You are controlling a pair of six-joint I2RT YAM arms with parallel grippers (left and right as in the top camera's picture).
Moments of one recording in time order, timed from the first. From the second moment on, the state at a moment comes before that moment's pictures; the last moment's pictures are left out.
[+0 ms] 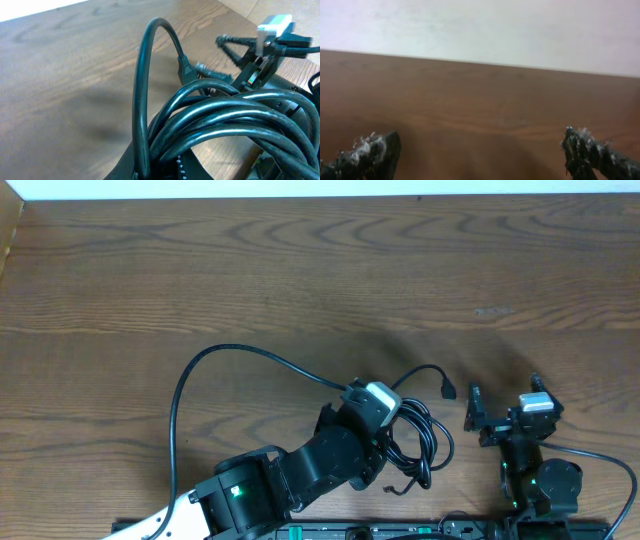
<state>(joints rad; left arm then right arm) -1.17 0.97 0.91 -0.44 -0.24 -0.34 0.03 0.01 0.02 -0.09 -0.09 -0.02</state>
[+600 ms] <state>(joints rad) -1.17 0.97 0.91 -0.36 -0.24 -0.23 0.03 0.20 0.64 -0.75 -0.32 0.09</state>
